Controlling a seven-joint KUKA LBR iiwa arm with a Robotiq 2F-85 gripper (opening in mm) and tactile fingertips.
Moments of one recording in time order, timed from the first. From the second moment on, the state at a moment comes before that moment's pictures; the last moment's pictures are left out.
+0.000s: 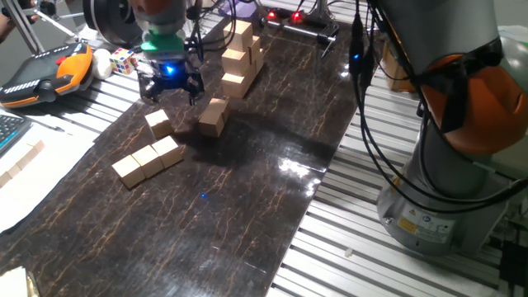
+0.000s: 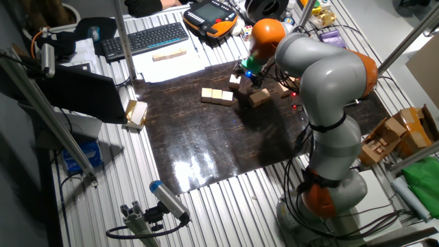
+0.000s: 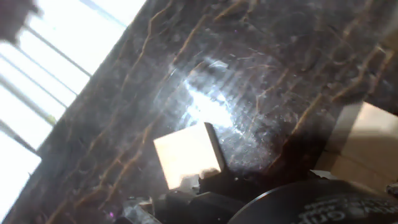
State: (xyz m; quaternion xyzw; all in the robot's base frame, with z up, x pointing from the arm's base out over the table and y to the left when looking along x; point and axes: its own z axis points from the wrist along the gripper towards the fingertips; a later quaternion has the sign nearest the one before) arm 0.642 0.025 0.106 0.40 0.92 0.02 0.05
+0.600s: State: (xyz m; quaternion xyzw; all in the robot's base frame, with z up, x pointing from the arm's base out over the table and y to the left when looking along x) arm 0.642 0.026 0.106 0.30 0.95 0.00 0.02
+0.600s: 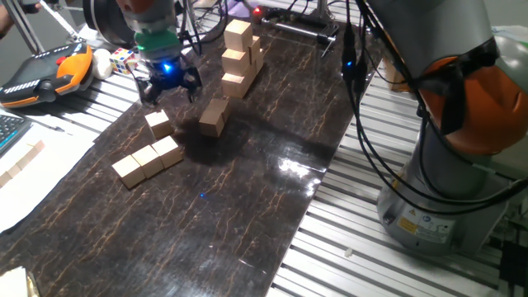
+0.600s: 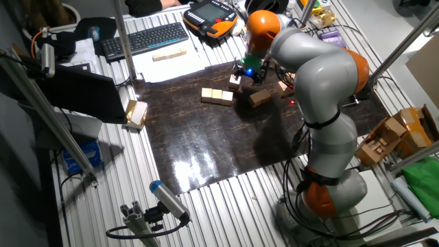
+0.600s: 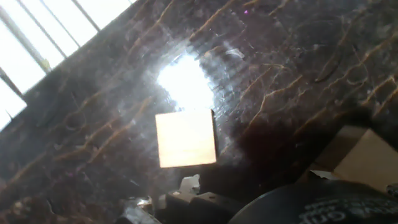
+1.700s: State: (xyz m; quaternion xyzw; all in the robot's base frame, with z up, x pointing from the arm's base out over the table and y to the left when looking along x) arm 0.664 0.032 0.080 0.23 0.97 0.01 0.05
